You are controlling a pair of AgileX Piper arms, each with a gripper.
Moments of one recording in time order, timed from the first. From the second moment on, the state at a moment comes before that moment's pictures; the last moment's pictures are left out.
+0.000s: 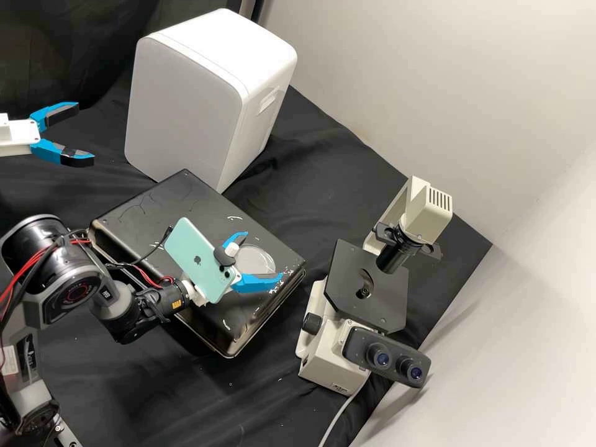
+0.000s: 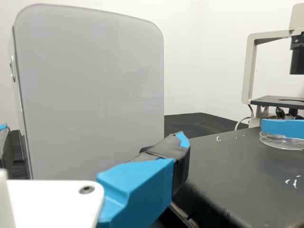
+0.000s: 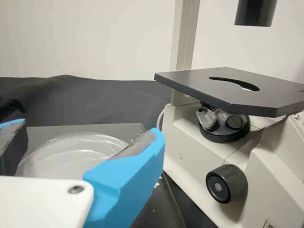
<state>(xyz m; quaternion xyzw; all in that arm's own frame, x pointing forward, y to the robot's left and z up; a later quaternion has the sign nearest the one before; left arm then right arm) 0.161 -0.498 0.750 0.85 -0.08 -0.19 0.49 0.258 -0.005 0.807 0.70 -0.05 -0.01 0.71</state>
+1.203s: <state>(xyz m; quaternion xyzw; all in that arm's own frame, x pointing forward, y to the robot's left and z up) 0.161 -0.498 0.750 0.85 -0.08 -0.19 0.49 0.261 -0.009 0.803 0.70 -0.05 -0.03 0.71</state>
